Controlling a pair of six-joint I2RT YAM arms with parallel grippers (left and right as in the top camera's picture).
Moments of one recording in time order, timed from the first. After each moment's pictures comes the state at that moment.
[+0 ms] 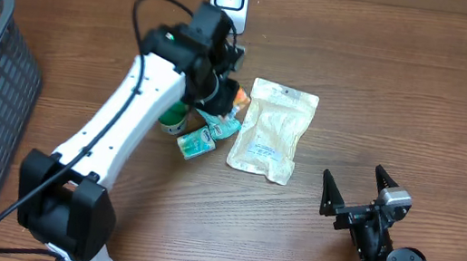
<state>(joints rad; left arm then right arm) -0.40 1.82 1.62 -1.10 0.23 -0.11 0.20 0.01 0.02 -0.03 -0.06 0.13</state>
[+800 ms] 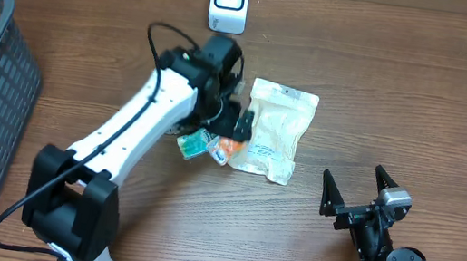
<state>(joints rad) -0.44 1.82 1.58 -1.14 0.22 -0.23 0.20 0.01 0.02 -0.03 -0.06 0.13</state>
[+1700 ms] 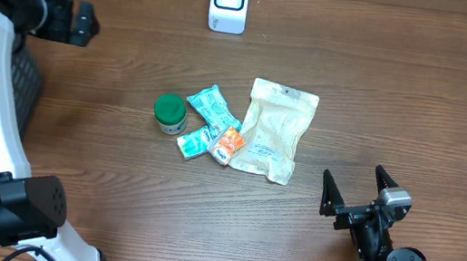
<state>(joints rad) 0.28 1.84 2.15 -1.37 0.16 0.31 0.20 0.01 0.02 -0.03 -0.06 0.13</state>
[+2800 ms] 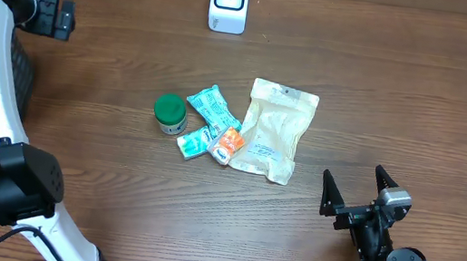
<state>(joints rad) 0.33 1.97 2.15 -1.26 -0.02 0.35 0.20 0.01 0.02 -0.03 -0.06 0.13</state>
